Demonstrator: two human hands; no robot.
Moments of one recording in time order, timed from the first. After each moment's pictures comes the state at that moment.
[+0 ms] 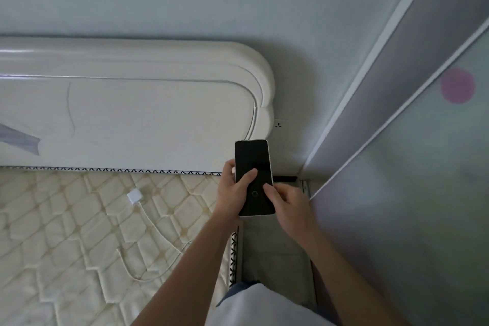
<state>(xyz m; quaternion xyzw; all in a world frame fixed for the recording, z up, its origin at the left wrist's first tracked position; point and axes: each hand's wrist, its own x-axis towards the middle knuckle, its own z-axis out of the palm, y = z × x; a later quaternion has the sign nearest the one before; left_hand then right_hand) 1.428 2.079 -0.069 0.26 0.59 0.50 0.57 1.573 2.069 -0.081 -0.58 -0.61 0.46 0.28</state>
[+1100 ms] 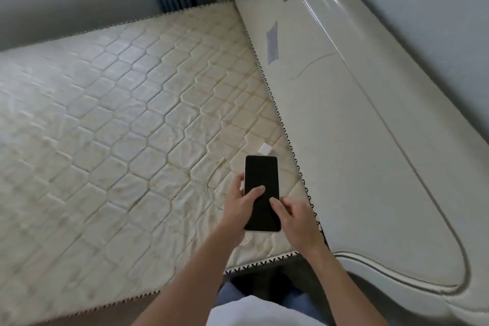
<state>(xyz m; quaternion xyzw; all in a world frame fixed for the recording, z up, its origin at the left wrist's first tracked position) 1.312 2.078 -0.089 -0.20 0.64 0.70 0.24 1.358 2.216 -0.110 -0.14 -0.81 0.56 -0.08</state>
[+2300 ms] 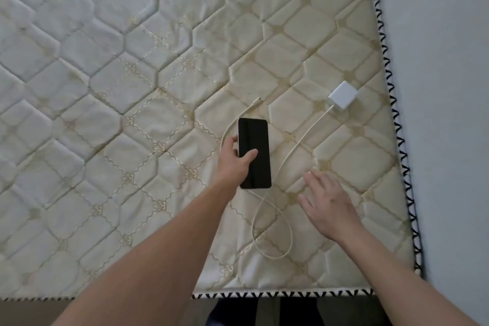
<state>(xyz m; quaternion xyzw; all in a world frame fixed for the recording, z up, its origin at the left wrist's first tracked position) 1.168 1.957 -0.479 -0.32 0.71 0.58 0.23 1.238 2.173 -0.491 0.00 -0.93 0.18 -0.31</state>
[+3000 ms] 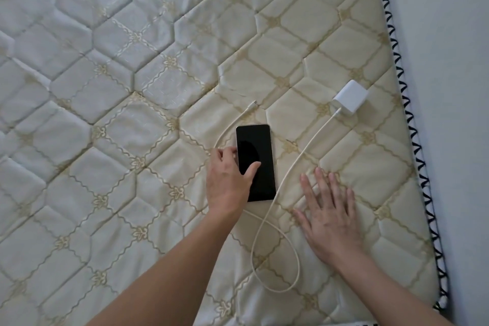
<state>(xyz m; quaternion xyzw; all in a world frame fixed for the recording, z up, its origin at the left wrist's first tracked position) 1.165 1.957 -0.530 -0.18 0.93 0.30 0.12 1.247 2.163 -0.546 0.01 -0.97 0.06 -0.24</state>
